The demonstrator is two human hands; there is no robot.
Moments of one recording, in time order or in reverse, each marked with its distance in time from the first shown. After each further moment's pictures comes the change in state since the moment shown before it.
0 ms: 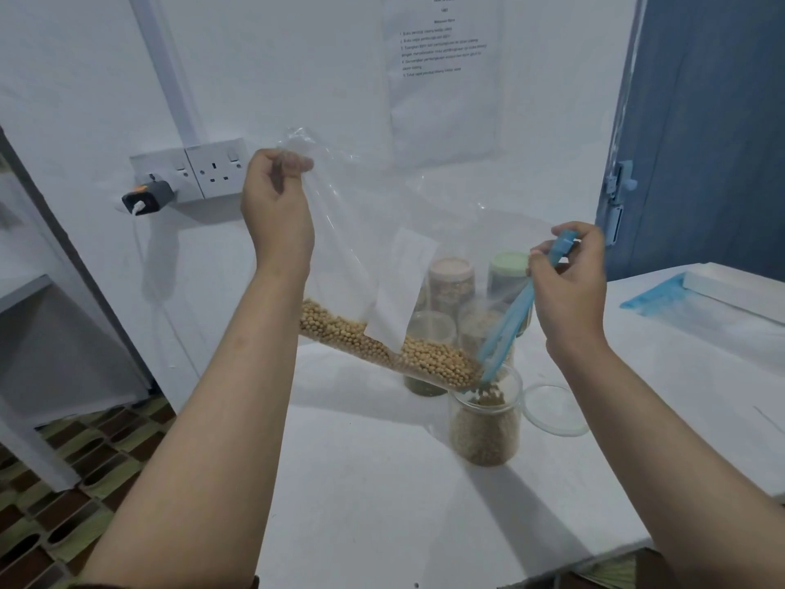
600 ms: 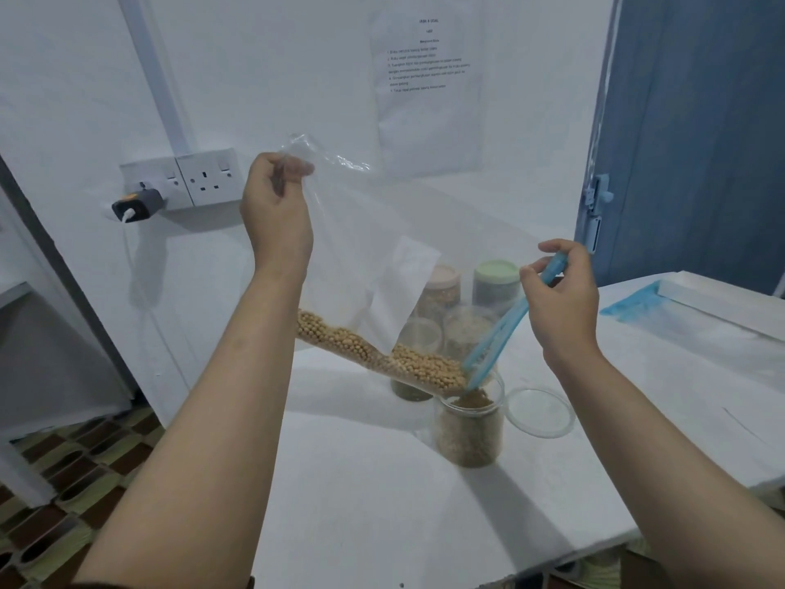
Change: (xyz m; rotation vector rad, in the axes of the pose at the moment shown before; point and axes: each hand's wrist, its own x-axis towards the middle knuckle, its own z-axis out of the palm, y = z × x) left_hand -0.004 0.007 0.007 -0.027 -0.023 0.042; right_hand 0.002 0.004 -0.019 -0.140 0.014 0.022
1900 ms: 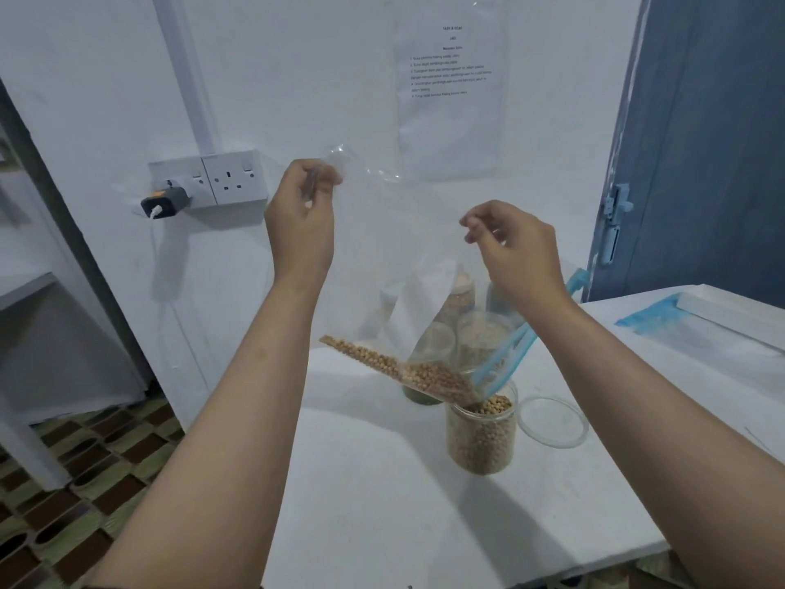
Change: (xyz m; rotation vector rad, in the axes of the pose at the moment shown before) left_hand -0.005 -0.004 -0.008 0.082 -0.101 0.103; right_hand 0.019 -0.054 0.050 -0.293 -0.284 -0.374
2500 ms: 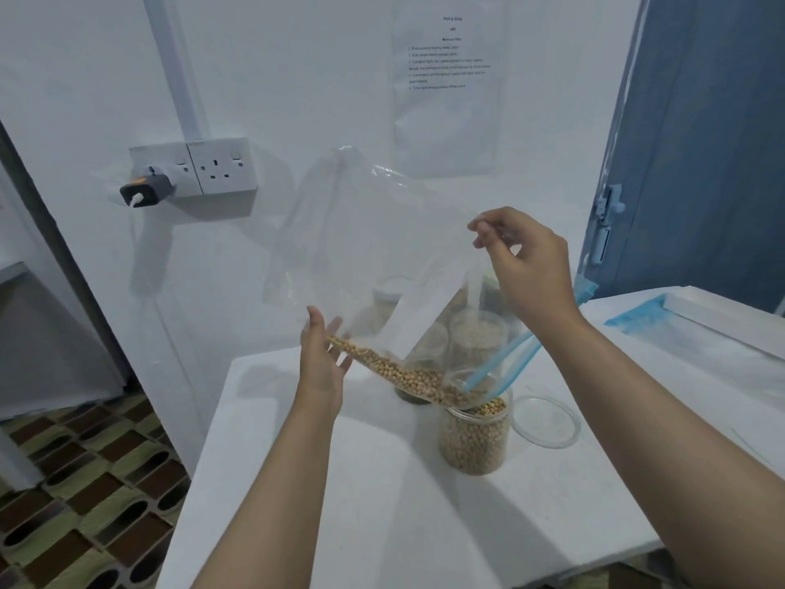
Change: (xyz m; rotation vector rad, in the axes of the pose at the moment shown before) left_hand -0.120 -0.102 -0.009 -0.526 0.030 -0.956; right_hand -0.014 0.007 -0.004 0.093 0.026 -0.032
